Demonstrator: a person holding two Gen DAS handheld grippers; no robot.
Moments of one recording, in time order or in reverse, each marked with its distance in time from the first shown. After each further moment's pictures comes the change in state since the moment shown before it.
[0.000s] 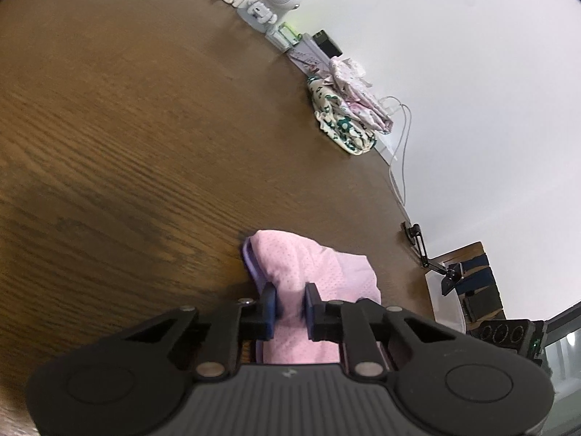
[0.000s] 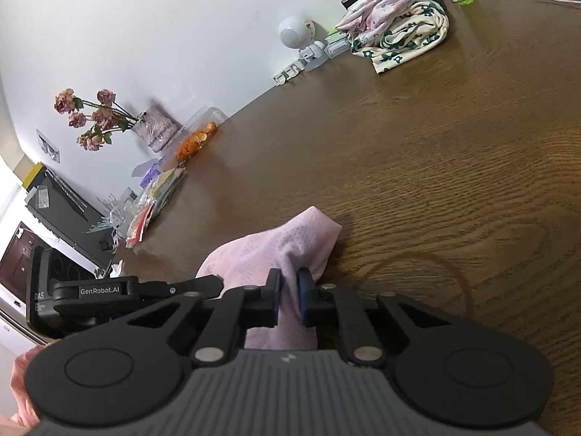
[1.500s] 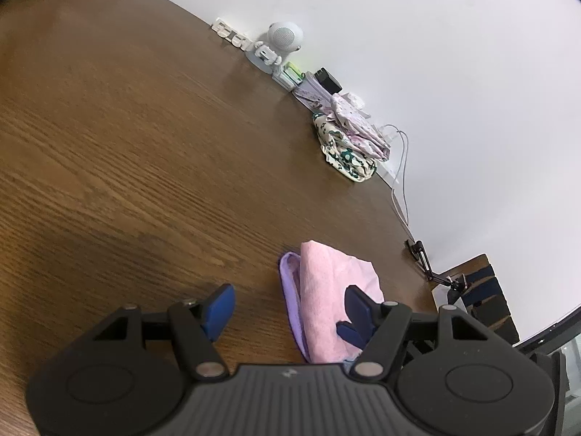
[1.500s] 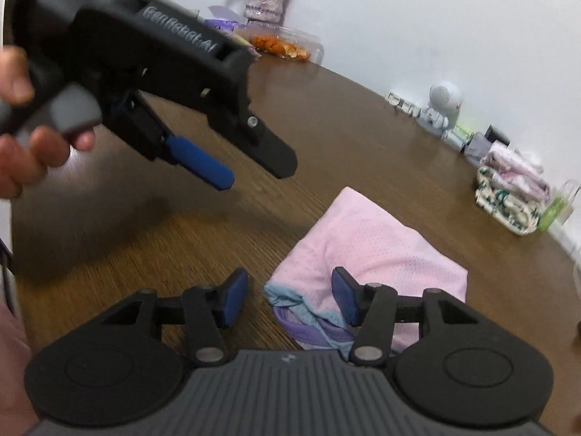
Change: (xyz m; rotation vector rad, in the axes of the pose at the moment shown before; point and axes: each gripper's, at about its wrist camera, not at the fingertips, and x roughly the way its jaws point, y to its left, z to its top) left arm -0.061 0.008 -0.015 0.035 -0.104 0.043; right arm 0.043 0.146 -0.101 -0.964 0.098 -0.353
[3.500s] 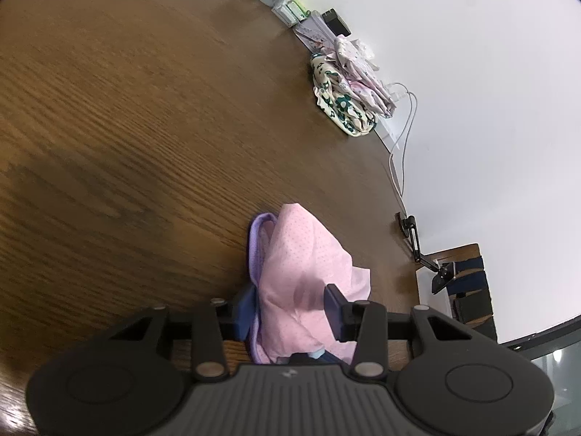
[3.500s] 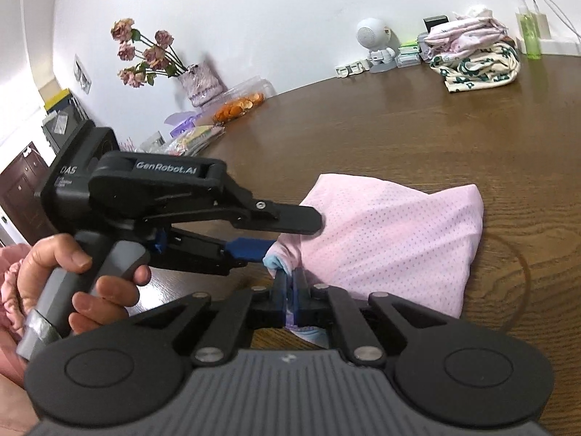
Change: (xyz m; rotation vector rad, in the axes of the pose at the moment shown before) left arm 0.081 -0.036 0.004 -0.118 0.174 -0.031; right arm -0.006 -0.113 -0.057 0.673 -0.131 0.346
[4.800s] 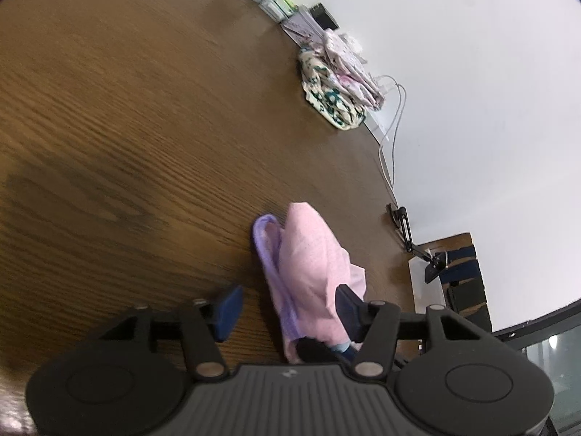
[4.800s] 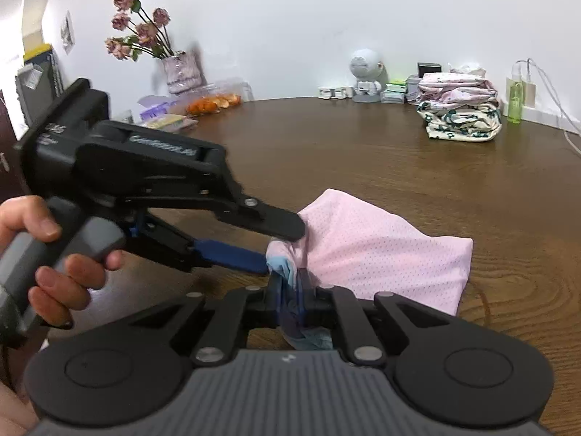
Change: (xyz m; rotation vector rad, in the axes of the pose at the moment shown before) left arm 0.000 0.000 0.003 0.033 0.036 -0.035; right arm -0.004 0.045 -0.007 -0.187 -0.038 -0.204
